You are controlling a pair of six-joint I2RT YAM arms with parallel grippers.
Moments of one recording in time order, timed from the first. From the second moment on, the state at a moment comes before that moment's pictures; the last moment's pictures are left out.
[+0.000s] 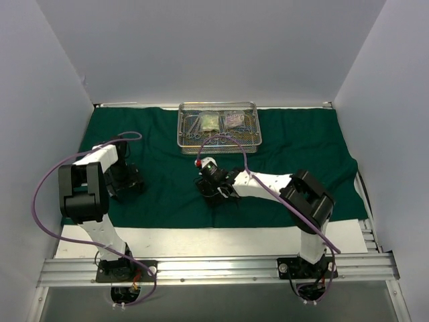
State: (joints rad) left arm 0.07 1.84 1.20 -0.92 -0.12 -0.46; right arm 0.89 1.86 1.13 -0.35 0.15 0.30
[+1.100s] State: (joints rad) left arm 0.09 1.84 1.37 -0.90 -0.16 -0.49; right arm 0.10 1.46 0.92 -0.52 0.25 0.52
